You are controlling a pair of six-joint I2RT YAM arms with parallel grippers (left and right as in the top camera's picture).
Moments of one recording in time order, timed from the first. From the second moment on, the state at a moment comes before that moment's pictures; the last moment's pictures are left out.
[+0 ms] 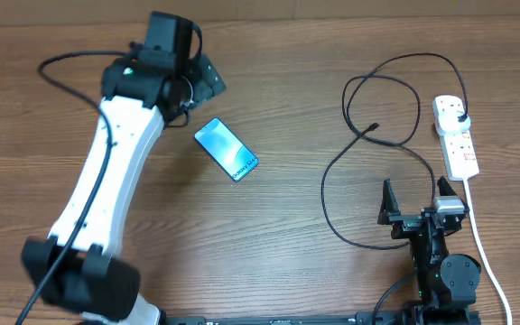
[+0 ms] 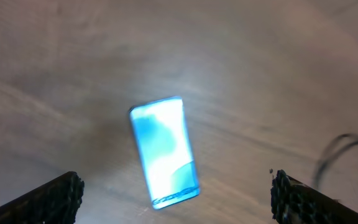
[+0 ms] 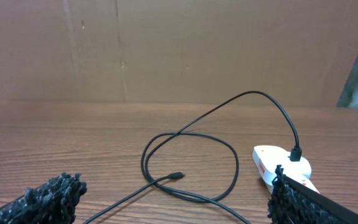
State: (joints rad) left arm -0.24 1.76 1.72 -1.07 -0.08 -0.79; right arm 0.01 0.01 0.02 -0.03 -0.02 -0.01
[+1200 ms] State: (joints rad) left arm -0.24 2.21 1.72 -1.05 0.14 -0.98; right arm 0.01 0.01 0.02 -0.03 -0.02 -0.01
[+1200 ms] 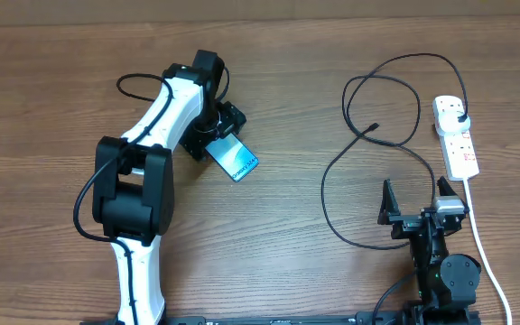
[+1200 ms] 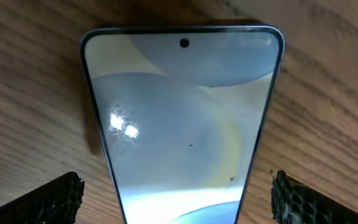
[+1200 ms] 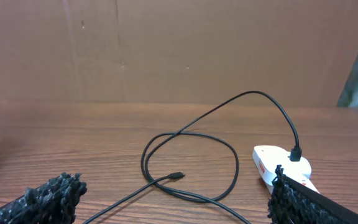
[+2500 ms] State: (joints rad) left arm -0.30 2.27 1.75 -1.07 0.15 -1.04; right arm 0.01 0.01 0.02 -0.03 -0.02 -0.01
